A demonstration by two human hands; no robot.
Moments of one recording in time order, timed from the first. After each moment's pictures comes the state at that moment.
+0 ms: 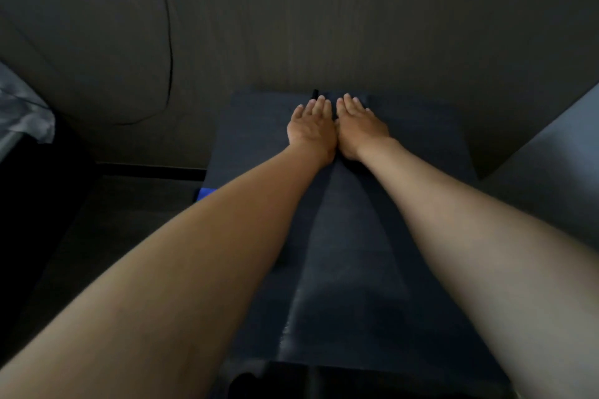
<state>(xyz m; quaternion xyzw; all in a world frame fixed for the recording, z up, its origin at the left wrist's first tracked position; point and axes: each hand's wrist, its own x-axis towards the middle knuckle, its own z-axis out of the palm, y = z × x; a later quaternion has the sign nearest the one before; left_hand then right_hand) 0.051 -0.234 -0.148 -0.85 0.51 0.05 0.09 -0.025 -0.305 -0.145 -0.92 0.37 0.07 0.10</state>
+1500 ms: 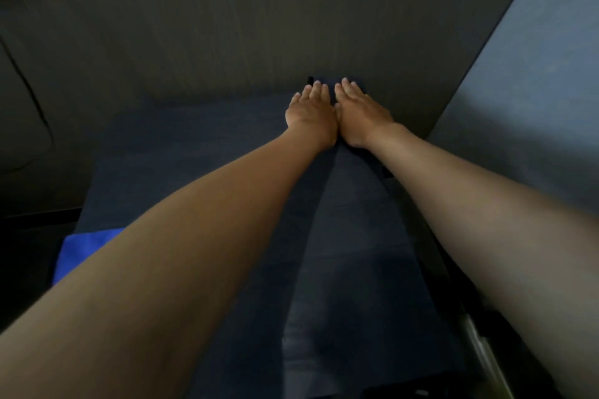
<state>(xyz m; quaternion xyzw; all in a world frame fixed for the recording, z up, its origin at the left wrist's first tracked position) -0.072 -0.366 -0.154 -0.81 0.58 0.09 0.05 -0.169 -0.420 -0.157 -0.89 0.44 0.03 0.13</state>
